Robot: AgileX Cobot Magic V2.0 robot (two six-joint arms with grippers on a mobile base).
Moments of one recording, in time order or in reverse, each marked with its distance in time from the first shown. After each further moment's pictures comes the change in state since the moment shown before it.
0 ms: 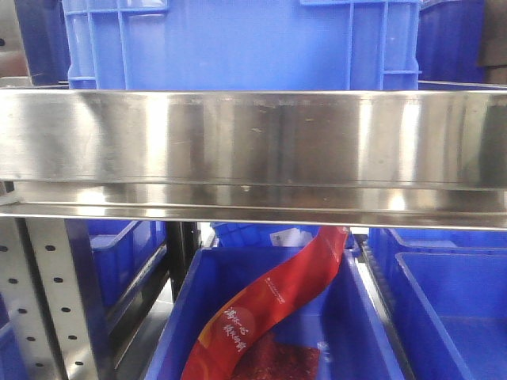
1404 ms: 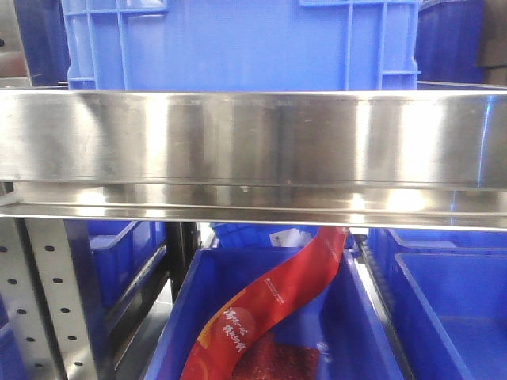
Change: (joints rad) left arm 0.000 0.000 0.002 -0.004 -0.006 0.000; right arm -0.478 -0.799 0.793 0.000 -0.084 -0.002
